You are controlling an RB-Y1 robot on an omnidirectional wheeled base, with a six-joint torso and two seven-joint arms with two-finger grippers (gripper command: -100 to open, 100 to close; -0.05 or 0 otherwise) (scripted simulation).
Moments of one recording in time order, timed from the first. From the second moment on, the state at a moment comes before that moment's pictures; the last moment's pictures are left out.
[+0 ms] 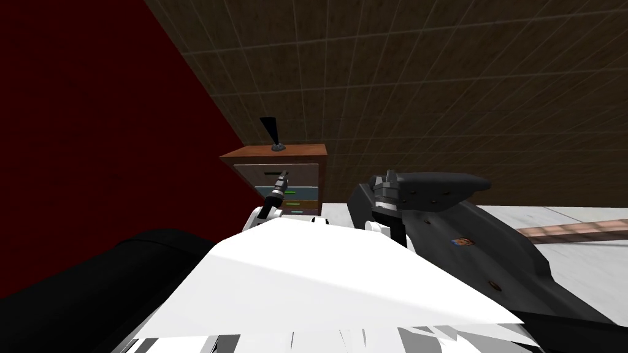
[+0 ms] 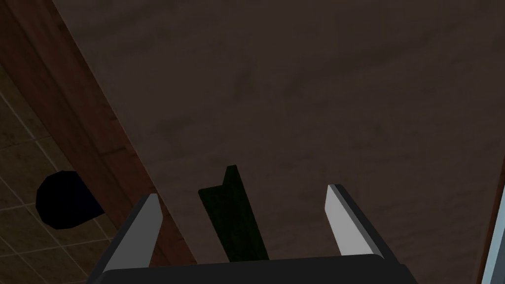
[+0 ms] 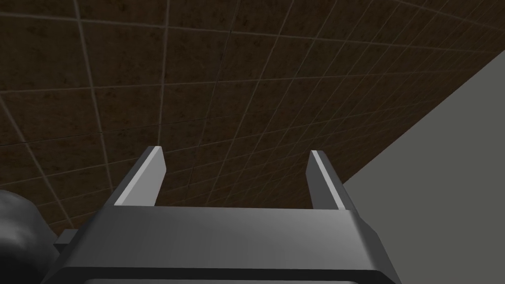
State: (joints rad) left arm 0.46 0.15 -0.04 -2.28 -0.17 0.17 0.08; right arm 0.48 0.00 -0.05 -2.21 -0.03 -0.36 0.11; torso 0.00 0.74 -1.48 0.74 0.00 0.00
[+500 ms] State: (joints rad) left arm 0.42 0.18 0.02 -2.25 -0.15 0.17 0.10; right arm 0.48 0.00 -0.05 -2.21 -0.03 -0.36 0.11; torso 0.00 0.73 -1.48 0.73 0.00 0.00
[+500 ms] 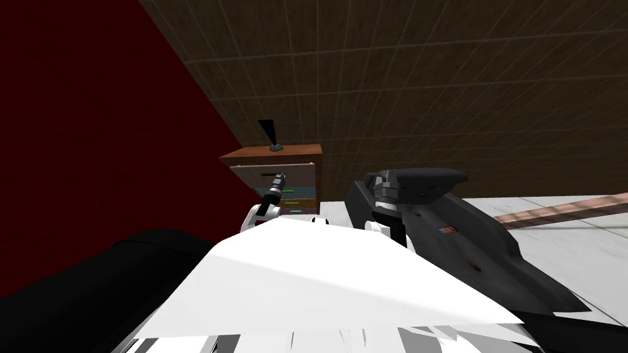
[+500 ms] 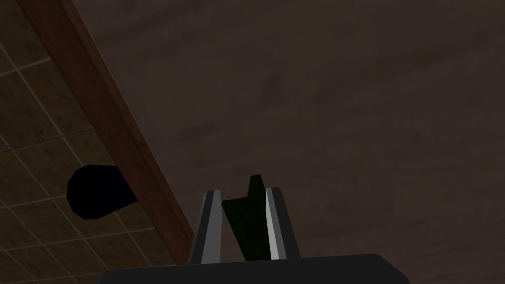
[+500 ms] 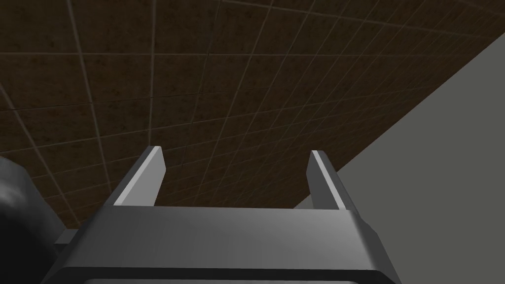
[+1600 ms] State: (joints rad) left arm 0.28 0.27 0.24 -2.09 -0.08 0.20 0.16; right arm 0.48 0.00 -0.05 -2.21 -0.03 -0.36 0.11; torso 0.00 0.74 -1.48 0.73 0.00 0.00
